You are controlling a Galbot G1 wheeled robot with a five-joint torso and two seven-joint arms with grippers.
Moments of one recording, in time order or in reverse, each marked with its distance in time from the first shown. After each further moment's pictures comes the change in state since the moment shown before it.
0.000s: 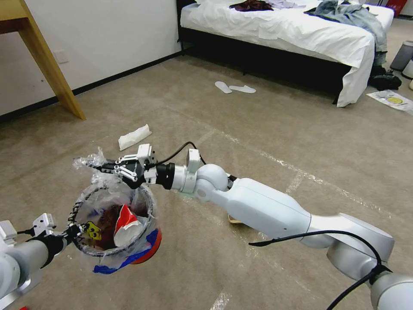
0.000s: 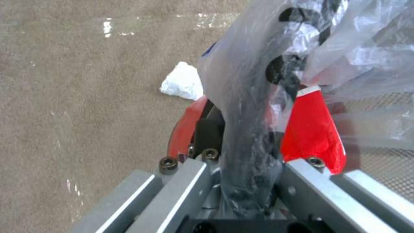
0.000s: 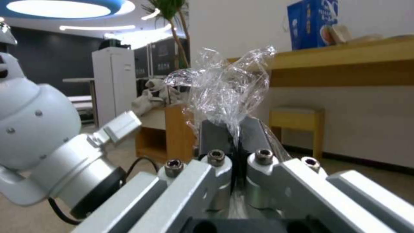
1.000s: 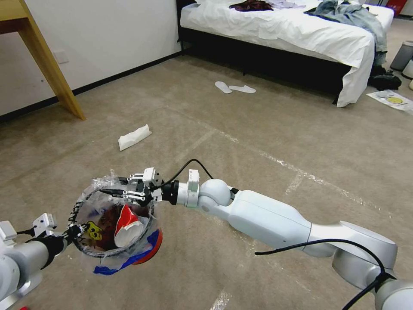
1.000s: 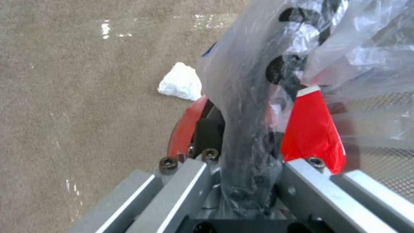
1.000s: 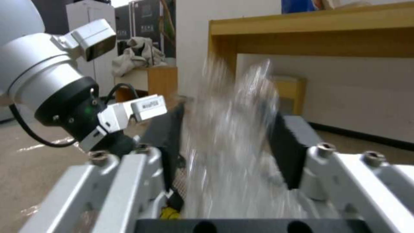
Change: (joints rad) left arm 0.010 0.000 -0.007 -0.020 -0.002 0.000 -0.003; right arm -0.037 -0.042 -0.041 -0.041 -0.142 0.020 0.034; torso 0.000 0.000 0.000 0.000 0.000
